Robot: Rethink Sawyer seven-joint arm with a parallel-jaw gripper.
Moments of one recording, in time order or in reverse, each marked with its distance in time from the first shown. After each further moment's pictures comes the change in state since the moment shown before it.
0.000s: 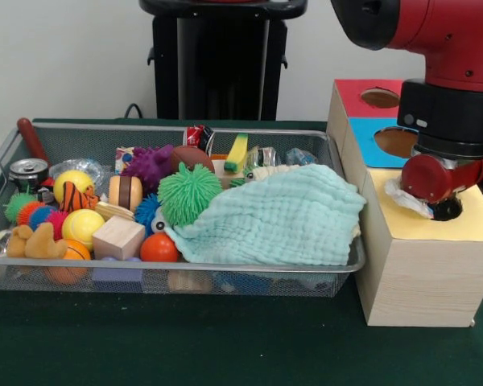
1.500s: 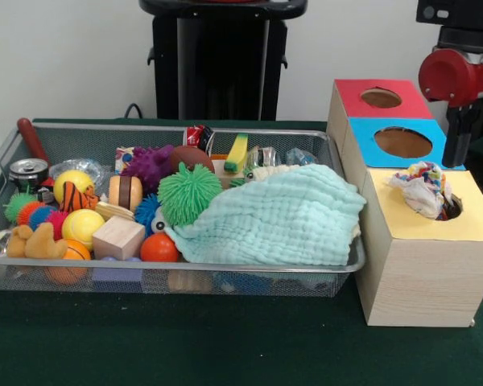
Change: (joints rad) arm -0.027 -0.224 0.009 0.068 0.058 0.177 0.000
